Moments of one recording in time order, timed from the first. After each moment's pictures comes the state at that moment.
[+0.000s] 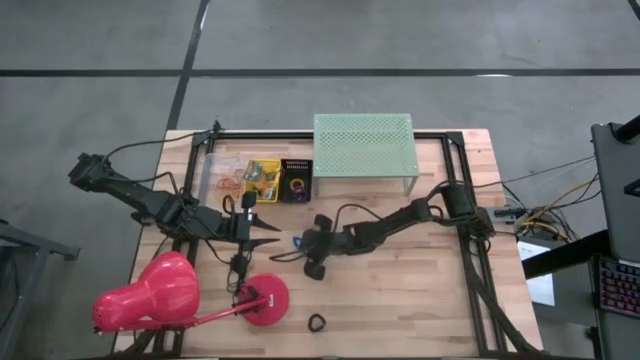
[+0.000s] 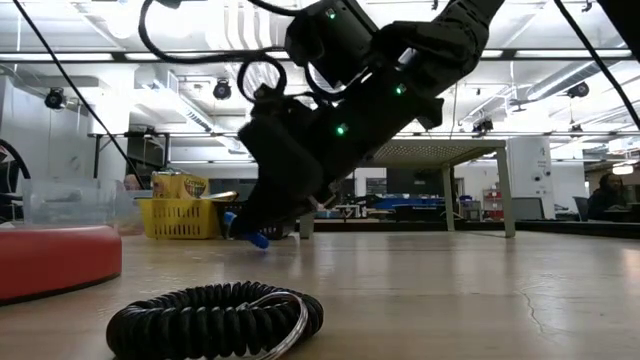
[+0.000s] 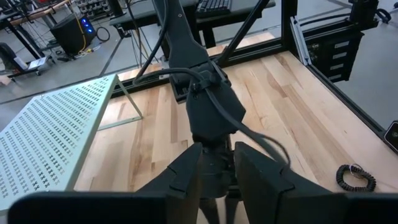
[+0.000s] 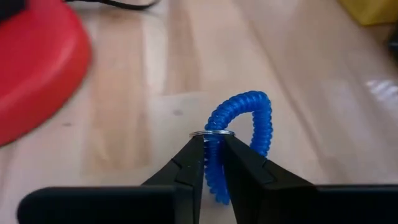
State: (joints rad) left arm -0.42 0.98 0.80 -0.21 -0.37 0.11; right arm 0.17 2.16 1.26 0.22 0.23 0.29
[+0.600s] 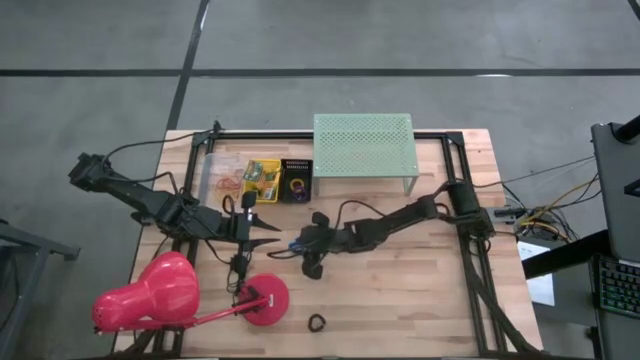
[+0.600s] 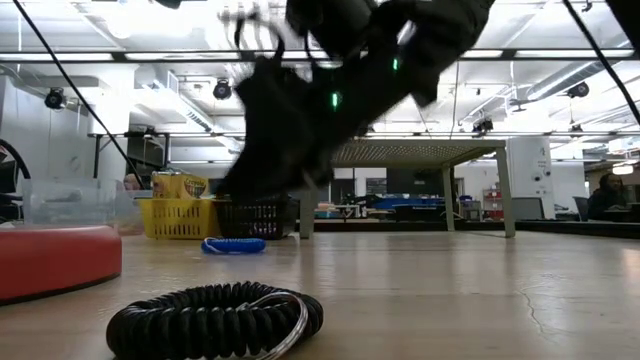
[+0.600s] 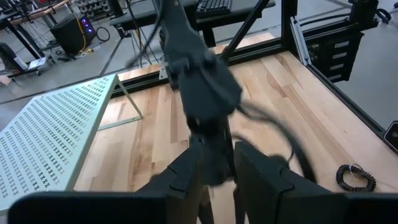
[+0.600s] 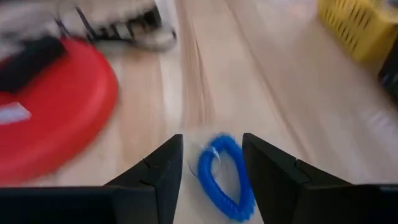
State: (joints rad) left arm -0.42 0.98 0.80 -0.21 -0.37 0.10; right arm 0.17 2.12 1.28 0.21 0.21 0.30
